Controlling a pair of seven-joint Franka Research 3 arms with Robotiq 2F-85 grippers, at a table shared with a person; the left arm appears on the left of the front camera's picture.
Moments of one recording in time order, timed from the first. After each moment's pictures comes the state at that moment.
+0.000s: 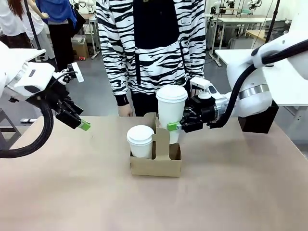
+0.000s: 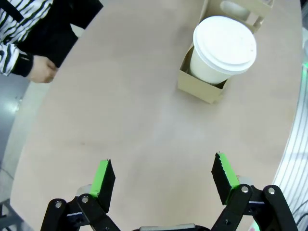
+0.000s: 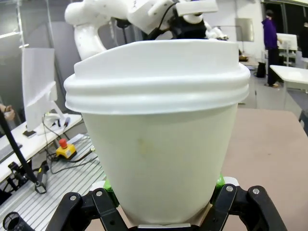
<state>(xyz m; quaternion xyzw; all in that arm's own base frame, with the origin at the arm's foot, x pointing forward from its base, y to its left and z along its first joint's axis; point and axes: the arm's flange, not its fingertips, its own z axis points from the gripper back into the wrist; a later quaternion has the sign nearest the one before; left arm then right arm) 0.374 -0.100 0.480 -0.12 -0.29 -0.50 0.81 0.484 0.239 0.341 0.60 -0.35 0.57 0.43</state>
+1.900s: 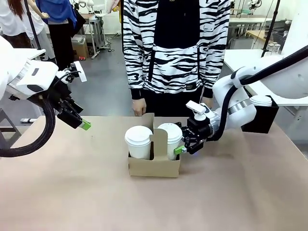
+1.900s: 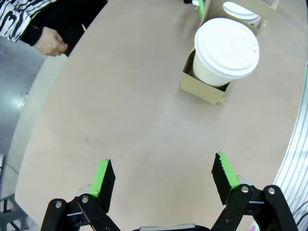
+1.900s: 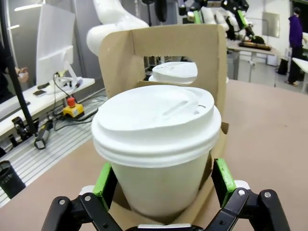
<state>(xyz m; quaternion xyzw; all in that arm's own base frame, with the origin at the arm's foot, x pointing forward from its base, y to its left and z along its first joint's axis) 0.370 -0.106 0.486 -0.10 -0.29 -0.50 0.81 0.514 0.227 0.257 0.59 -0.32 0.63 0.39</state>
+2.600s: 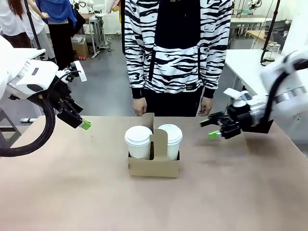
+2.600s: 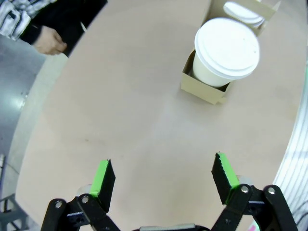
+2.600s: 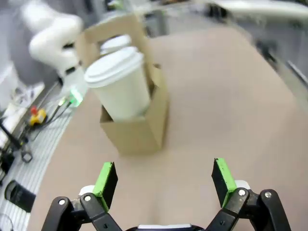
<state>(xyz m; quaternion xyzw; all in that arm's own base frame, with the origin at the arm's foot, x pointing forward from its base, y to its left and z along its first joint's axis) 0.370 -0.106 0.487 -0.10 -0.29 -0.50 0.81 0.507 0.054 0.309 0.47 -0.33 0.52 0.63</state>
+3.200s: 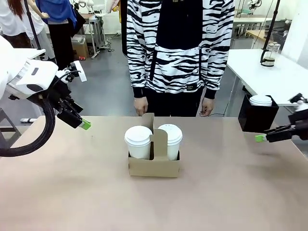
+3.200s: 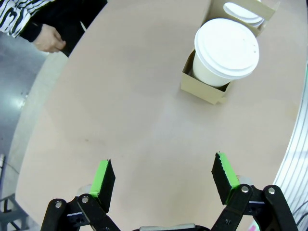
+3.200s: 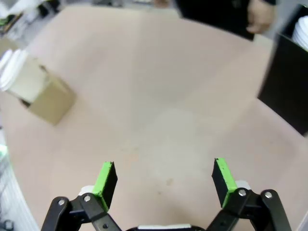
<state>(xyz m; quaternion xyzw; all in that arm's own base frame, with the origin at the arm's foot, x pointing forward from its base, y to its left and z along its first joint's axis) 0.370 -0.107 0.487 -0.10 -0.29 -0.50 0.81 0.399 -0.071 0.353 0.24 -0.35 0.24 0.87</state>
